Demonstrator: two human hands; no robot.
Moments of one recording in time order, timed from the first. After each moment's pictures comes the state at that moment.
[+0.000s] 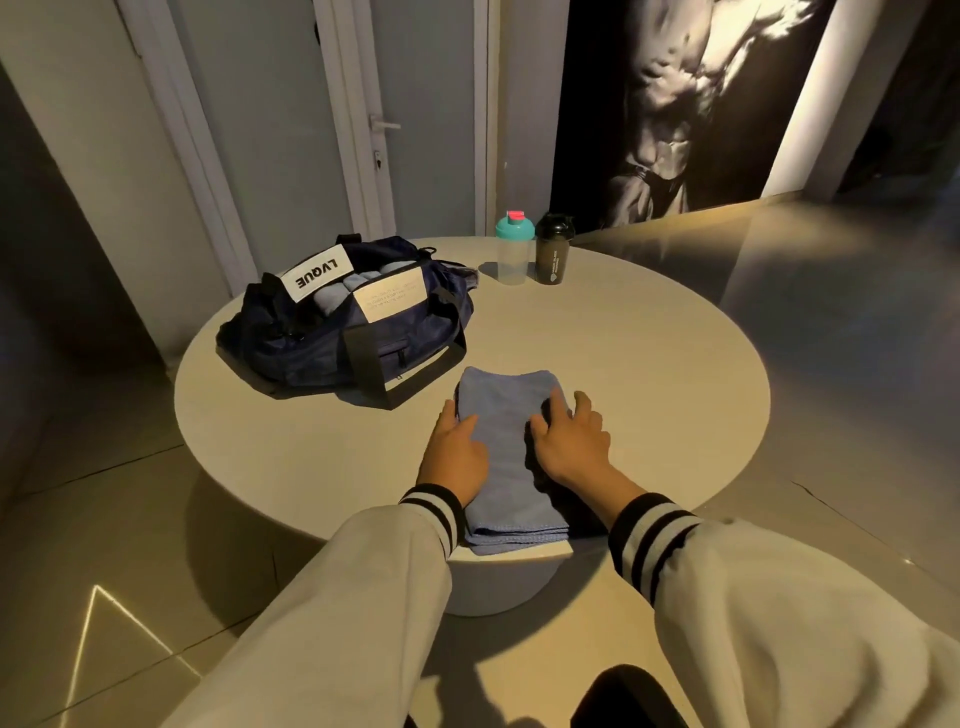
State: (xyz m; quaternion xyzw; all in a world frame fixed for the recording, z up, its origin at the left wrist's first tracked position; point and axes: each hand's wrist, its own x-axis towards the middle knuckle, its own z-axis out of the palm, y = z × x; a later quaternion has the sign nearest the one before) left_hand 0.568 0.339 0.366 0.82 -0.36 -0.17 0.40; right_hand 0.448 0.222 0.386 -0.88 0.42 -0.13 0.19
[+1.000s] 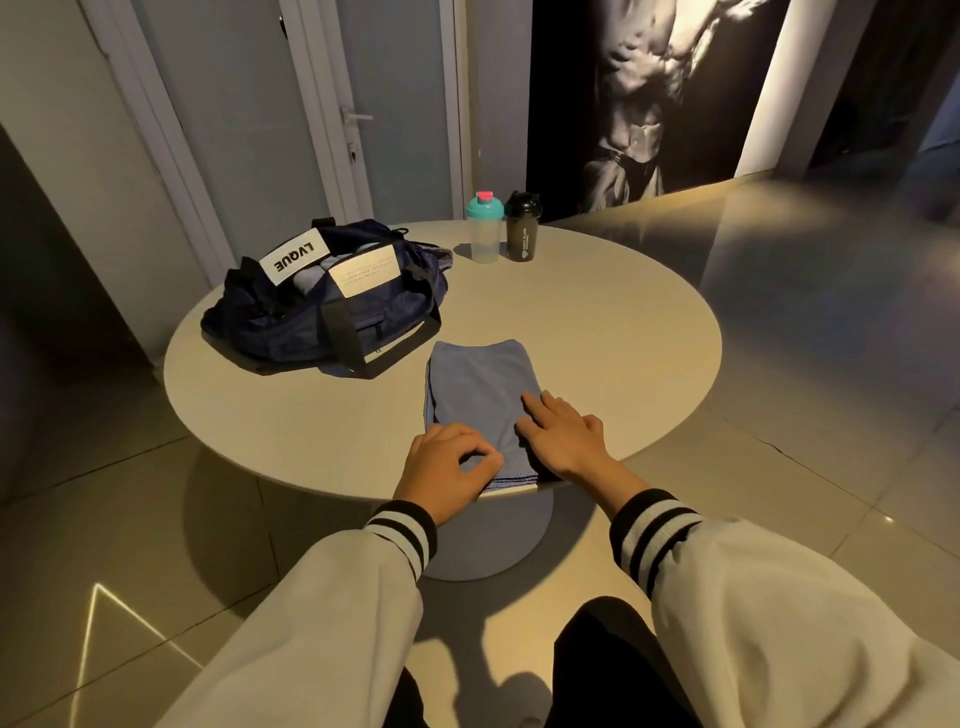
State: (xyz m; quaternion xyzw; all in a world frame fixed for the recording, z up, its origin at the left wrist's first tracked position) left_hand 0.502 0.401 0.356 0.77 -0.53 -0.05 0.36; right_hand 0.379 0.243 0.368 -0.91 0.35 -0.09 0.21
